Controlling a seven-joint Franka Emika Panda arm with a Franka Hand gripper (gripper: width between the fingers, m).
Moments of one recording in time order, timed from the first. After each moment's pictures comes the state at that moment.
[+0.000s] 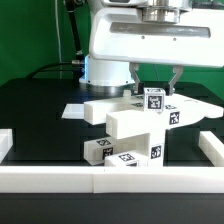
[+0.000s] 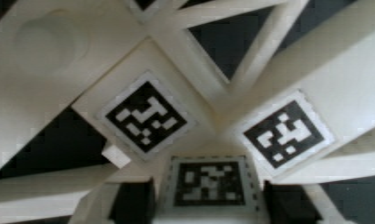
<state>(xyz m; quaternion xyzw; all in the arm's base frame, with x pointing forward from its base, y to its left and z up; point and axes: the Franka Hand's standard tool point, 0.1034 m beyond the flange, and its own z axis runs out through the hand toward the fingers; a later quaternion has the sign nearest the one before) 0.587 0.039 0.119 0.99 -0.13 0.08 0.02</state>
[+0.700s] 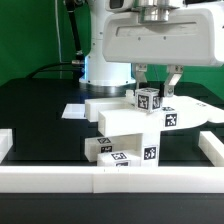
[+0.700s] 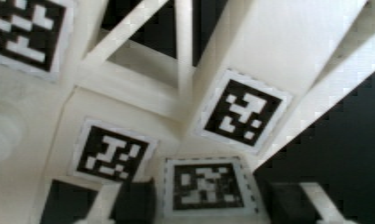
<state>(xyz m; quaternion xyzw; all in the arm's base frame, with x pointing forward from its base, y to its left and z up) 0.592 0.037 0.120 0.91 -0.39 0.09 -0.01</state>
